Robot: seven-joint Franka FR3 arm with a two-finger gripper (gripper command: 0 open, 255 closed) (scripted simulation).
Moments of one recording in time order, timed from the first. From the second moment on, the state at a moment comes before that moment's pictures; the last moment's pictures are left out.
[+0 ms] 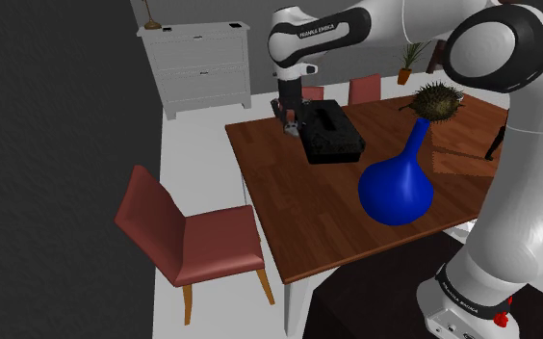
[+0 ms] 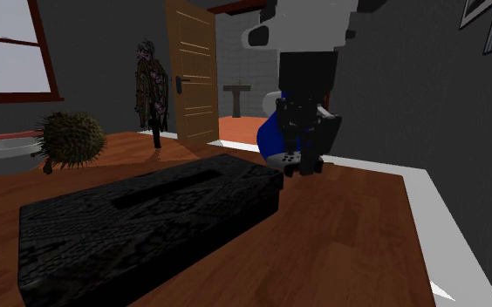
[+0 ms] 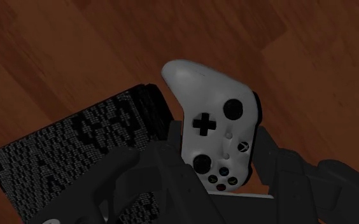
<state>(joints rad) -0.17 0.35 0.22 -1.55 -0.08 1.74 1.15</state>
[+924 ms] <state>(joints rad) -0.23 0.41 0.18 -1.33 -0.09 1.59 1.03</state>
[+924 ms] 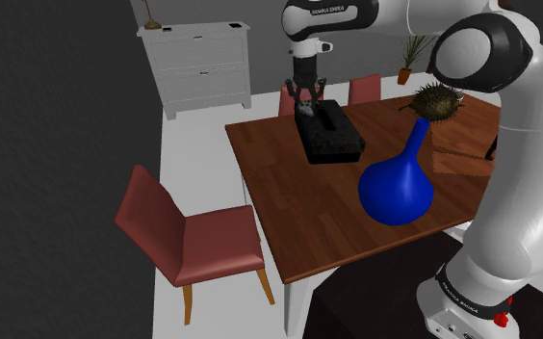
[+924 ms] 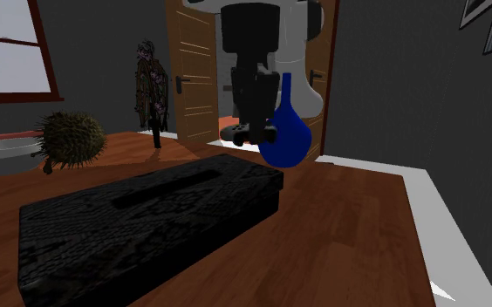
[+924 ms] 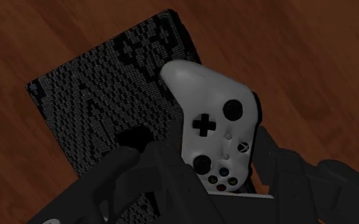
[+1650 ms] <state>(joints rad) -0.34 0.61 0.13 -1.00 -0.12 1.47 0.85</state>
